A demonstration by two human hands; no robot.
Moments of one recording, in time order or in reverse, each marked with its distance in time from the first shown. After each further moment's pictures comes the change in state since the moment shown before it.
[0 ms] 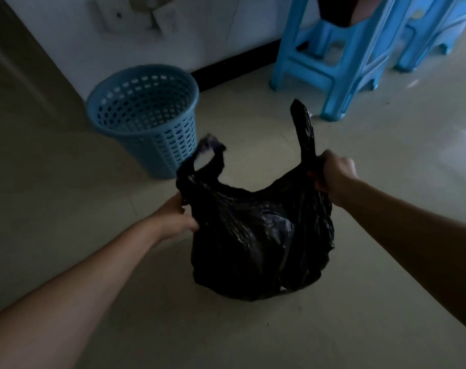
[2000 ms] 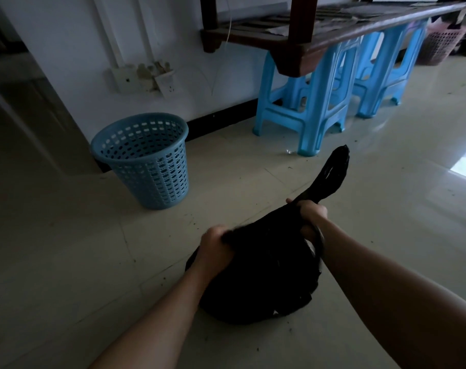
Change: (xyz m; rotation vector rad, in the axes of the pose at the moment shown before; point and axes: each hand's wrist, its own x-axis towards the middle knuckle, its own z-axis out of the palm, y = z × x) left_hand -0.009 0.008 0.134 0.034 0.282 0.457; right_hand 0.005 0.074 -0.024 0.303 -0.054 0.146
